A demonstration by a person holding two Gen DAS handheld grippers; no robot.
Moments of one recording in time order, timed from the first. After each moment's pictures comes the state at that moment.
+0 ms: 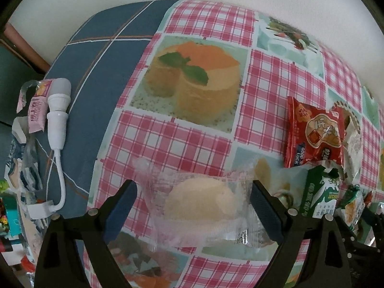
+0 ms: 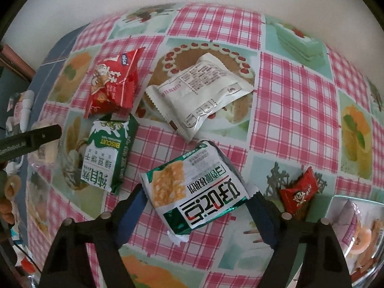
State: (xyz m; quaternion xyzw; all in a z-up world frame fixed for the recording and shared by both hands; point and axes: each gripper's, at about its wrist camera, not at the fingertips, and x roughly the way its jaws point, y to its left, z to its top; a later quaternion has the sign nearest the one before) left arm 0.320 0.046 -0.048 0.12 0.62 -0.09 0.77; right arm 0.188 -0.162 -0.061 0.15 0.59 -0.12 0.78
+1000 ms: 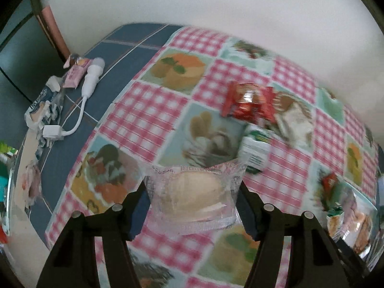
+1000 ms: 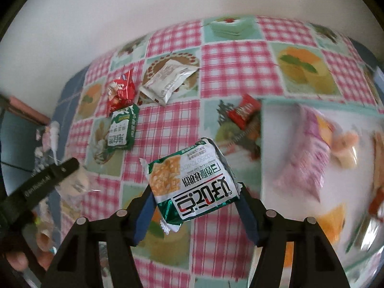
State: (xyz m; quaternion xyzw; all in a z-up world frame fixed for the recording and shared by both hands) left arm 0.162 0.027 0.025 0.05 0.55 -0.06 0.83; right arm 0.044 -0.180 -0.011 0.29 0.51 -0.16 0.80
